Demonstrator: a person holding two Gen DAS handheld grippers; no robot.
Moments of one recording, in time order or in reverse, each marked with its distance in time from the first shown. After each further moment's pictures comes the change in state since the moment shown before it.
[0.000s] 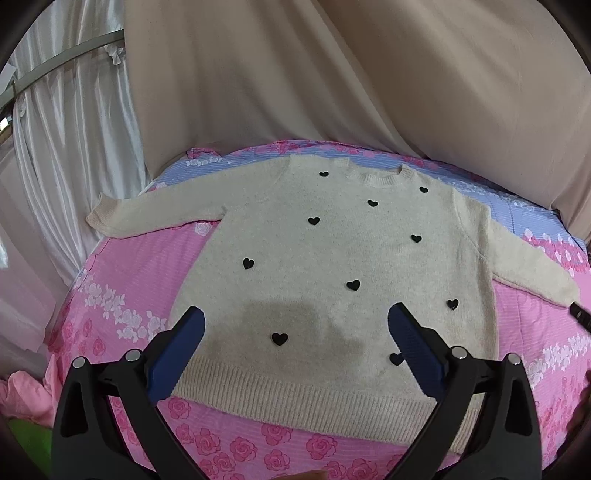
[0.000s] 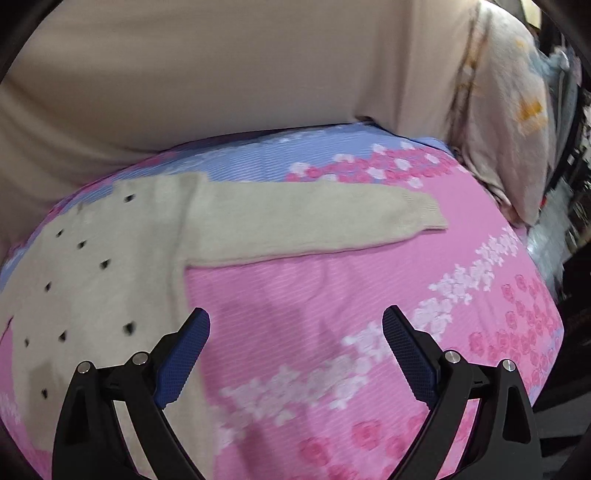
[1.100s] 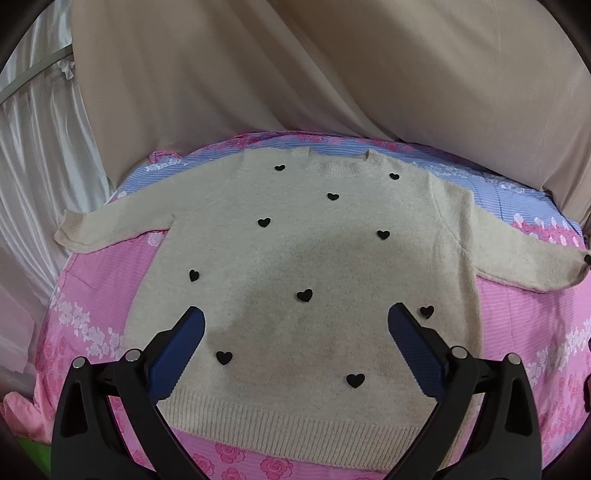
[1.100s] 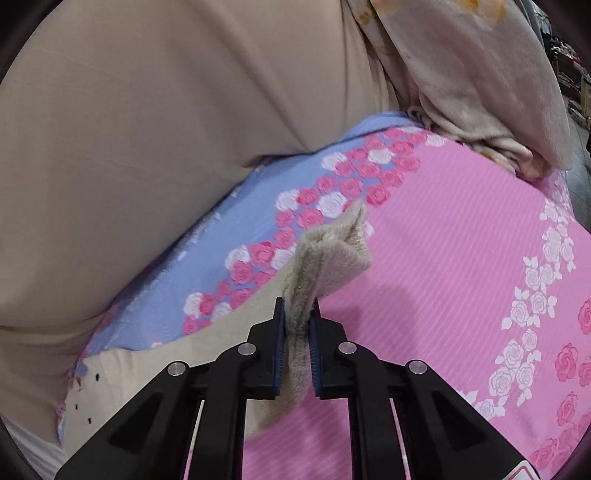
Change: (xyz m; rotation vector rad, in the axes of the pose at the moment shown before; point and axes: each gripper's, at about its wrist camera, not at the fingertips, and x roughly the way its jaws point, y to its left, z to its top) left arm 0.035 -0.058 0.021 0.057 0.040 -0.058; right arm 0.140 -0.167 0.122 0.434 -0.076 0.236
